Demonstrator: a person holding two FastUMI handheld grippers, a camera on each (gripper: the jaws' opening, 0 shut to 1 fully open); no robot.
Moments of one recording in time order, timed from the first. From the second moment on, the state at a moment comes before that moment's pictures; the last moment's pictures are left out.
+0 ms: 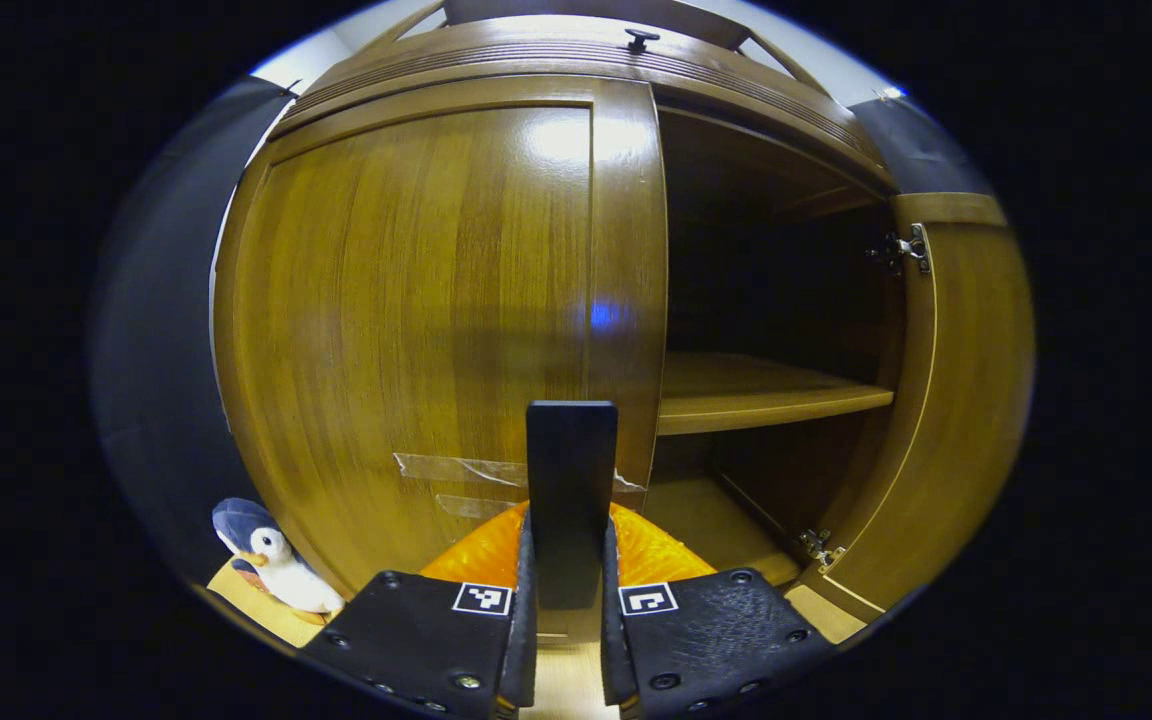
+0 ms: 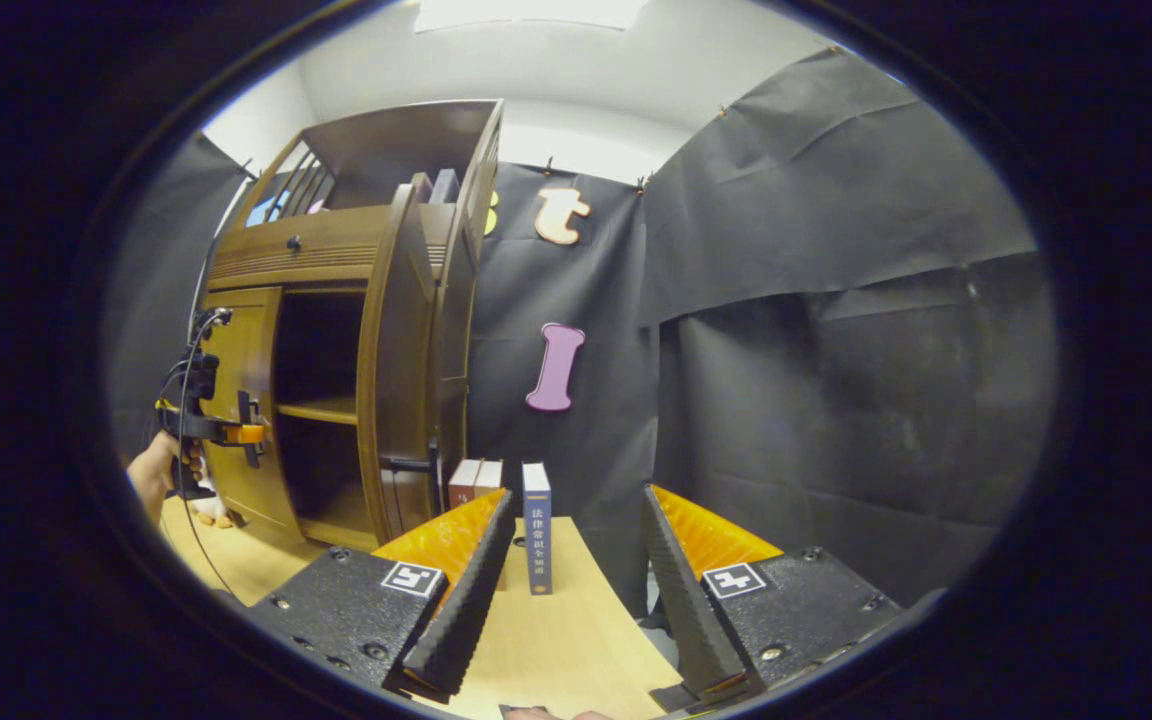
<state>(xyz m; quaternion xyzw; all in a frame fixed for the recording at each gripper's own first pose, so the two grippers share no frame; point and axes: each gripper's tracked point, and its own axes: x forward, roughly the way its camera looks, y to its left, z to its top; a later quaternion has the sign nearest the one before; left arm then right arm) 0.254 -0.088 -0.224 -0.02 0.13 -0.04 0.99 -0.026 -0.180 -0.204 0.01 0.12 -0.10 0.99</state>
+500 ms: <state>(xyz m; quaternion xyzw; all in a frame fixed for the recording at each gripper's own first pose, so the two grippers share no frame) 0.204 -0.076 -0.219 -0.01 0.13 -0.07 0.99 -0.032 -0.150 -0.195 0.01 0.12 -0.08 0.99</state>
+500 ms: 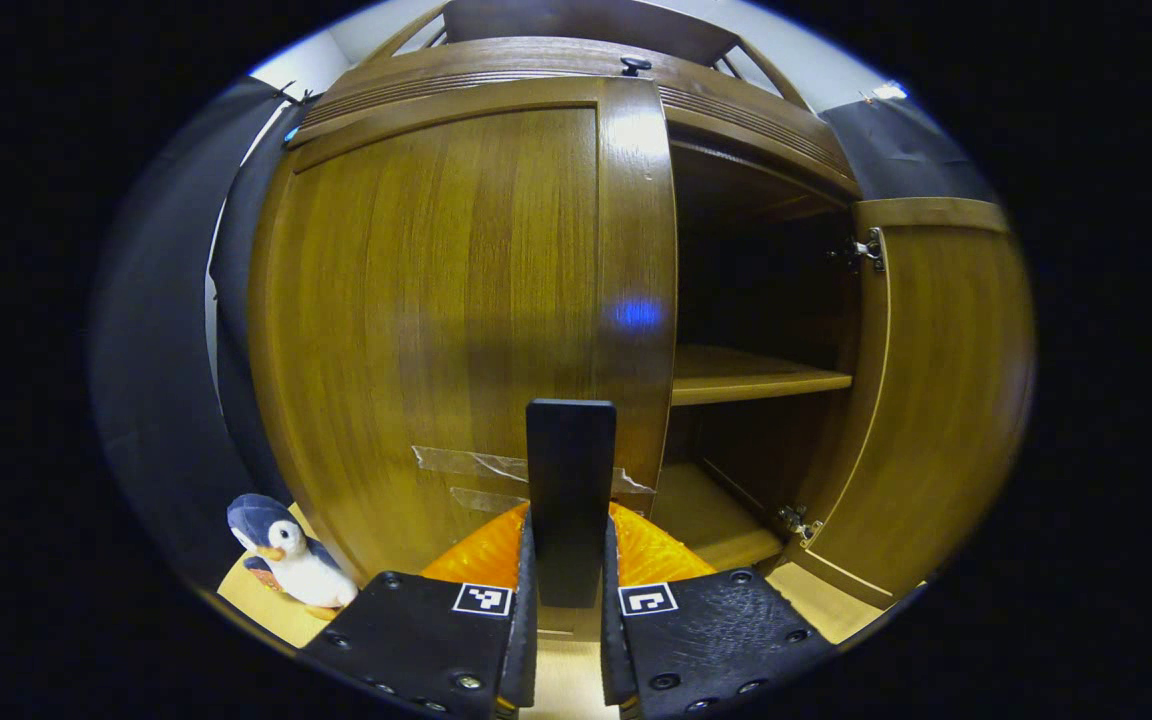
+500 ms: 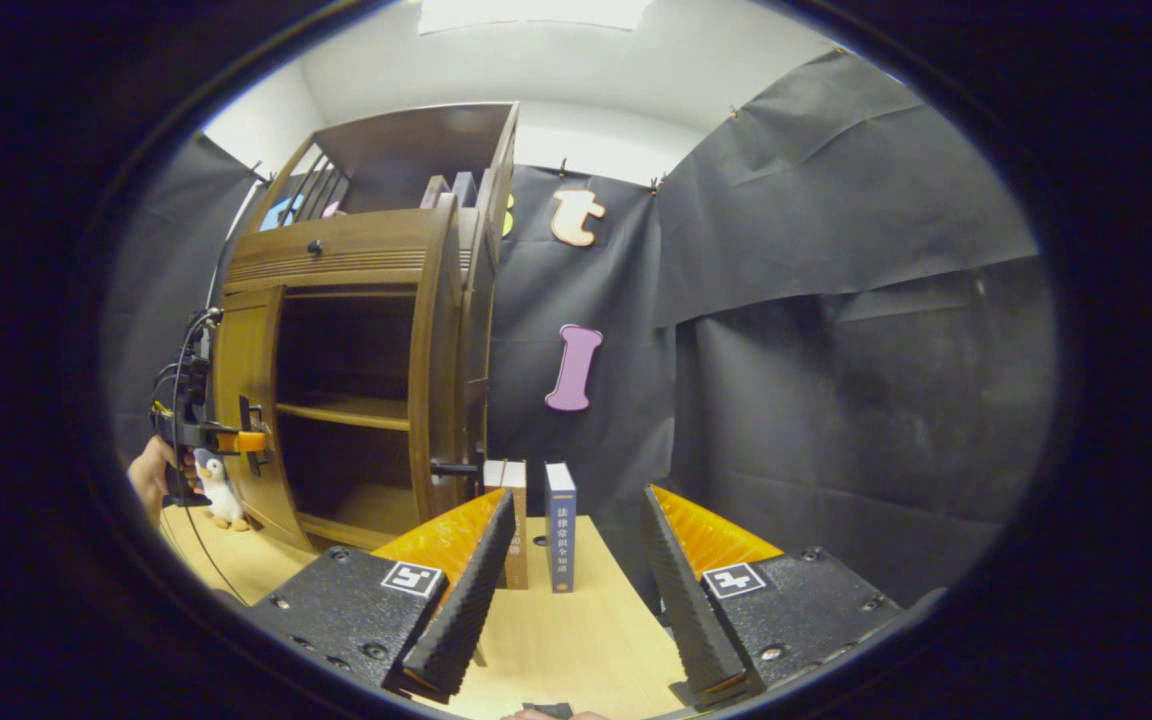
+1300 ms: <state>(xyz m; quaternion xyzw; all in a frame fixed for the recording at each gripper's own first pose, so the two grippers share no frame) 0.107 -0.011 -0.209 -0.01 0.11 -0.05 0.99 -0.047 -0.082 -0.180 0.00 0.10 -0.03 0.99</state>
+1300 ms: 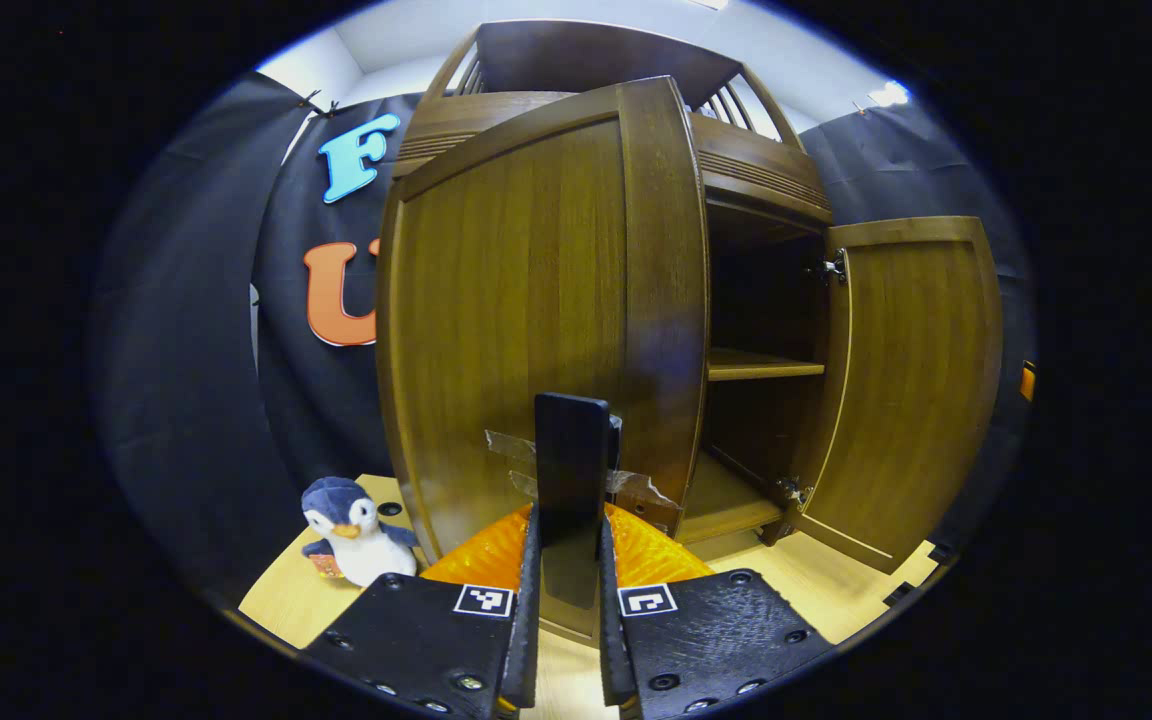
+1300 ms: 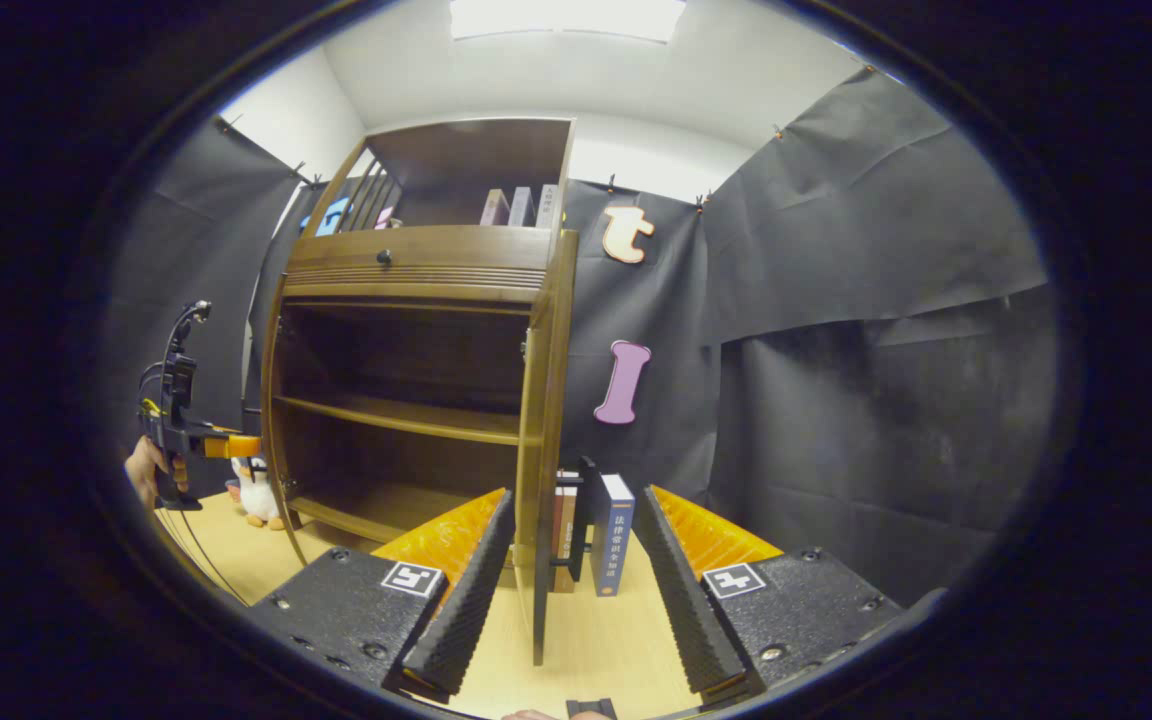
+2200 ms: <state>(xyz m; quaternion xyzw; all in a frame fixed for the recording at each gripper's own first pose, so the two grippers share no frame) 0.051 0.121 -0.207 -0.03 0.10 0.06 0.99 -0.038 -0.001 -0.182 -0.01 0.11 0.03 0.99</state>
